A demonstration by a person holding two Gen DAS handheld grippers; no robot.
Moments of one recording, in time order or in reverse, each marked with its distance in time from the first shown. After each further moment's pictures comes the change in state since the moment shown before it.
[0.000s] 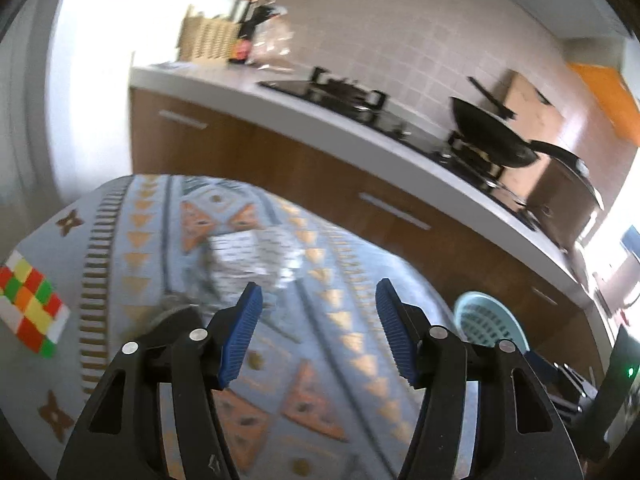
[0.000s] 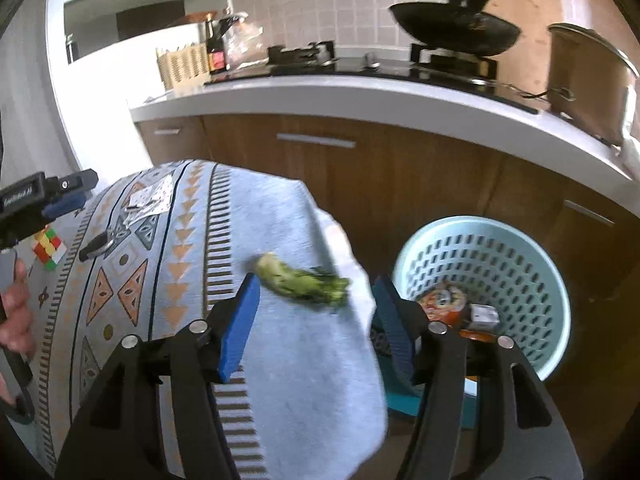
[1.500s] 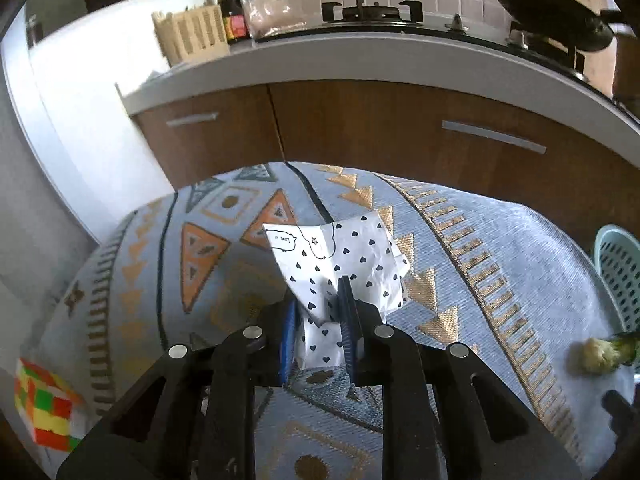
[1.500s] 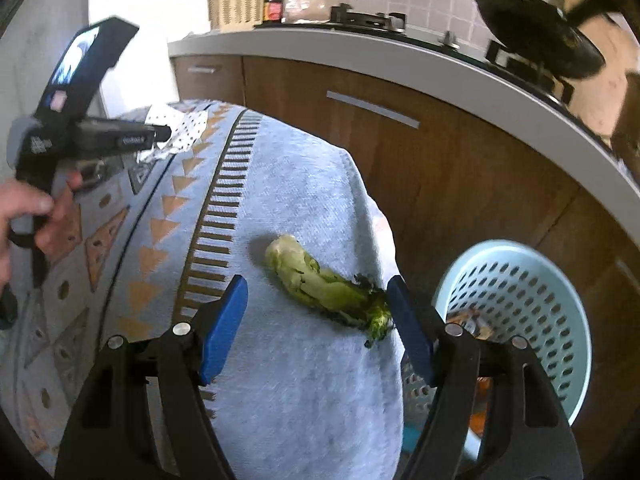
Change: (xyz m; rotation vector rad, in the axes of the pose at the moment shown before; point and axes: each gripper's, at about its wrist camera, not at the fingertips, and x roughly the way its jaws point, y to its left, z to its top) left arm 0.130 -0.013 0.014 0.290 0.152 0.363; right arm 0.069 0.018 0.000 -0.264 0.086 0.047
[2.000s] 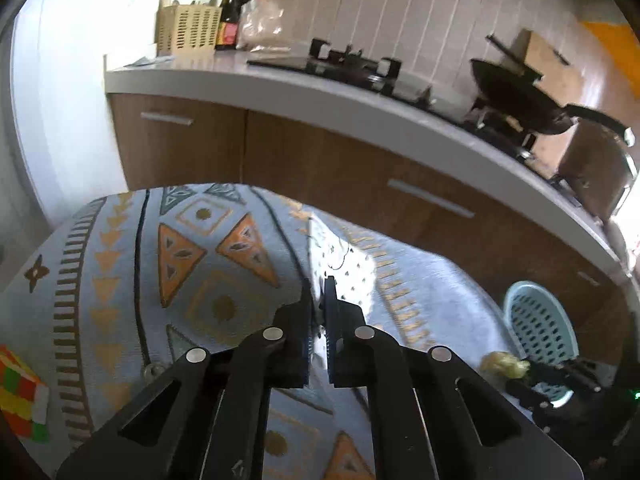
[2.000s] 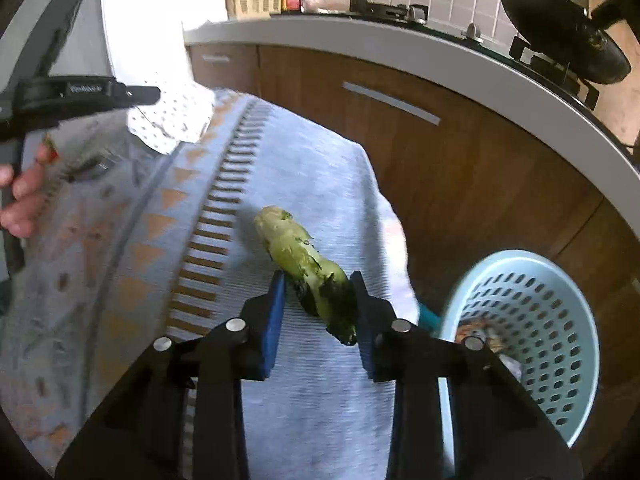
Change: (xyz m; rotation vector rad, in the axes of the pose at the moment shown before) left arm -0.043 0.031 0.000 -0.175 -0.106 -0.313; right arm -0.001 -0.005 0.003 0.004 0.002 0.095
